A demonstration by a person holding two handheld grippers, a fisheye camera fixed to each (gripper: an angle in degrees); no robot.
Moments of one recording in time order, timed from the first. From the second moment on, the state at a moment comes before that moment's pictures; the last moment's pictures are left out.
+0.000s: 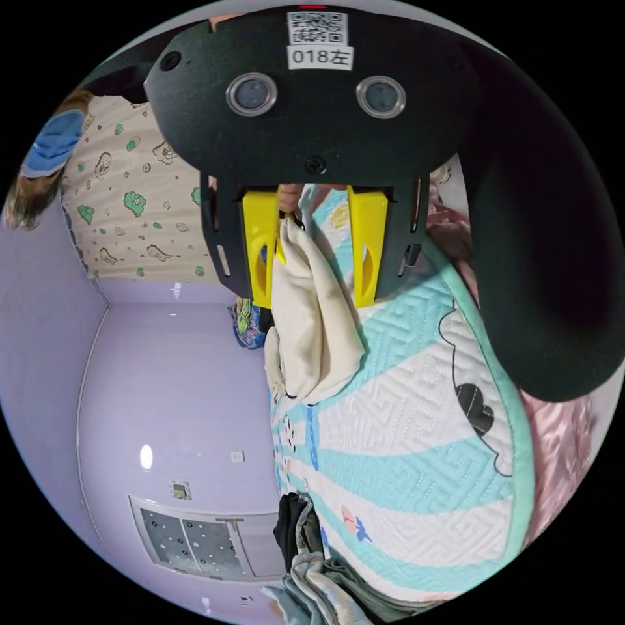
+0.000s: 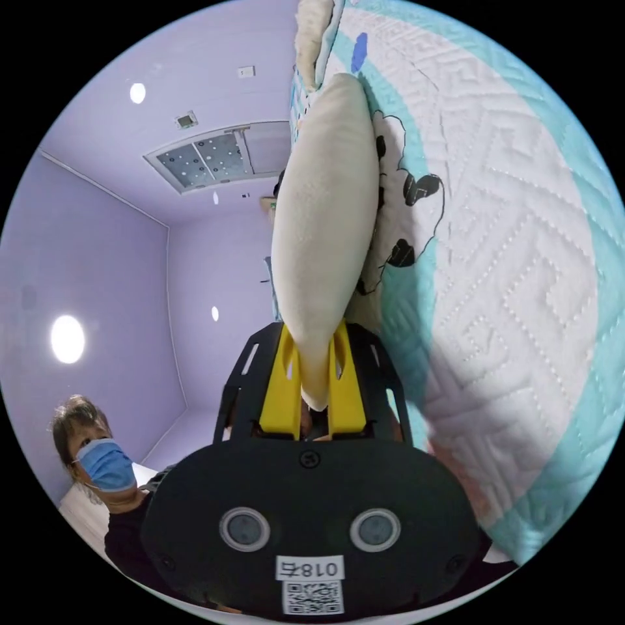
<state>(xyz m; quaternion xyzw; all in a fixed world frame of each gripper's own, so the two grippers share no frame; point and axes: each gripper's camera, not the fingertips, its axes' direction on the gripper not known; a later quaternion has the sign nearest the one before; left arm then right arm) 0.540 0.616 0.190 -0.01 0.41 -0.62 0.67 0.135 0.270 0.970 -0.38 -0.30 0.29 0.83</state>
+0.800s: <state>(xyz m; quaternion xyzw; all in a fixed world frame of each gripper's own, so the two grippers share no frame) 0.571 0.562 0.200 -0.10 0.41 -0.57 0.71 0.146 0.253 0.917 -0.43 -0.29 0.19 0.83</state>
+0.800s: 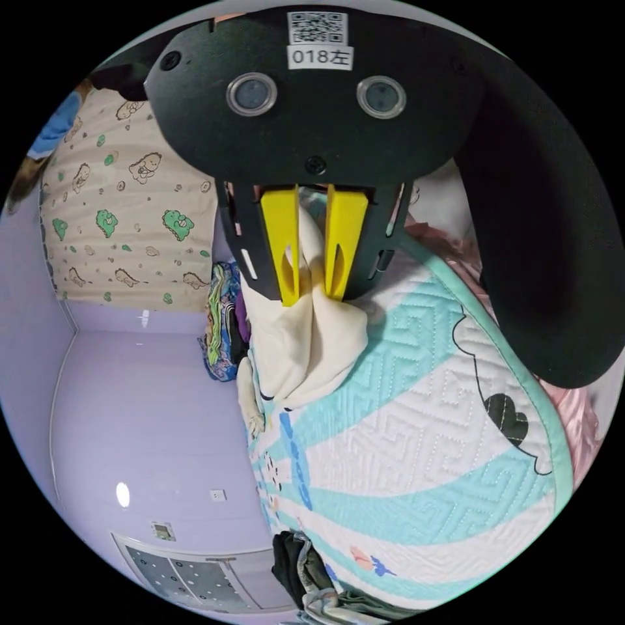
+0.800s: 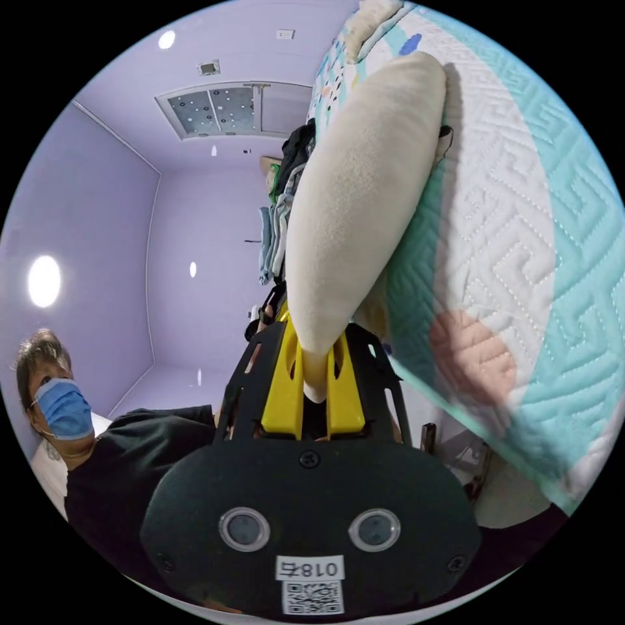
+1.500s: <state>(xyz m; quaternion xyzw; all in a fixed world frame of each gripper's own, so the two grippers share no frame) 0.592 0.560 0.193 -0.09 0.41 -0.55 0.72 0.157 0.220 0.895 -0.45 -0.32 0.16 0.82</state>
